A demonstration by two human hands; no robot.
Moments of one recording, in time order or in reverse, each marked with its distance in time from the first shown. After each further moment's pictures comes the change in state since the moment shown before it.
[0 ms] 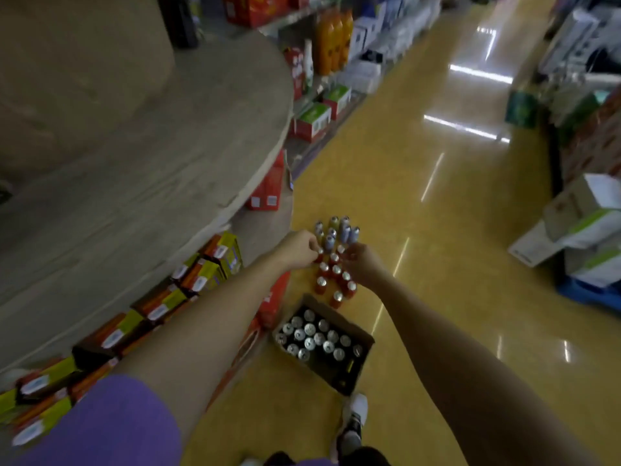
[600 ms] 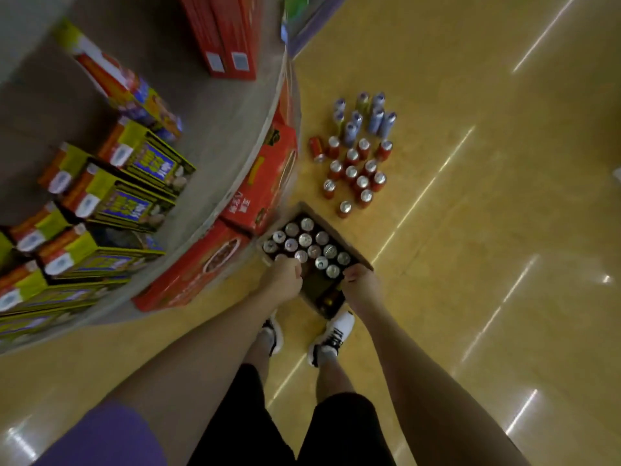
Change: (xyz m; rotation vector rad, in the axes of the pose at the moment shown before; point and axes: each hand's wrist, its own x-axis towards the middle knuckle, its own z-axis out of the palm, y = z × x) left_hand 0.080 -0.097 0.287 -0.039 -0.252 -0.516; right_hand 0.072 0.257 0.115 0.033 -0.327 0.369
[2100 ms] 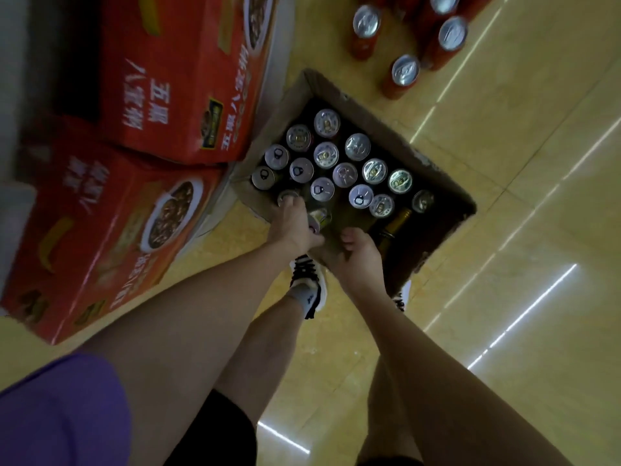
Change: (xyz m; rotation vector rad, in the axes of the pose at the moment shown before) left_hand 0.312 -0.173 0.178 0.191 -0.108 -0.135; right_hand 0.225 0.134 0.288 0.147 -0.084 0.037
